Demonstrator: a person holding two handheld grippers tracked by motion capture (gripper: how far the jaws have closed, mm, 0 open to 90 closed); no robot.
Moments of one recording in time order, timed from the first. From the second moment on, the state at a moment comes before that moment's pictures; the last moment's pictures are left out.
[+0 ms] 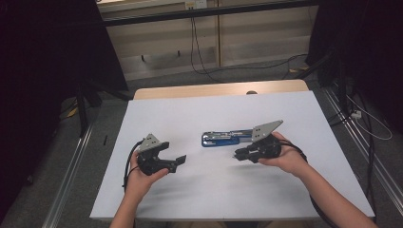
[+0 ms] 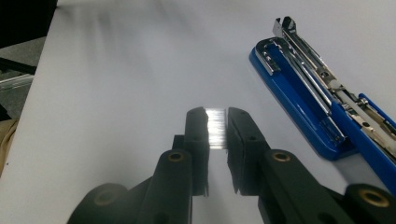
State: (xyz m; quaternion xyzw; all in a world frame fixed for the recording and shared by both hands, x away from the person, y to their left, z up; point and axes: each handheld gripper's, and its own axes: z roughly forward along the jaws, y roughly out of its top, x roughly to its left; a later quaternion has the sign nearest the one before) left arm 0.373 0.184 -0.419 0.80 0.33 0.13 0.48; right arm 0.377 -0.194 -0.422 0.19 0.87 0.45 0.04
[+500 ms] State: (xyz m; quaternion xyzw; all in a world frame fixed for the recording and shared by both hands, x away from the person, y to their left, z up) left arm 0.373 0.180 -0.420 0.81 0.33 0.12 0.48; right arm 0.395 -0.187 -0.410 0.18 0.87 0.45 0.04
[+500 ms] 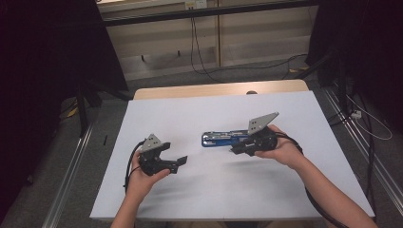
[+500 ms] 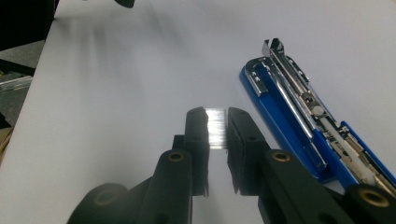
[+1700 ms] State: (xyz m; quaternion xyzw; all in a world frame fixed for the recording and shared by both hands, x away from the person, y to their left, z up) left arm 0.371 0.179 -0.419 0.81 0.32 0.11 0.48; right arm 0.438 -0.175 -0.389 0.18 0.87 0.46 0.06
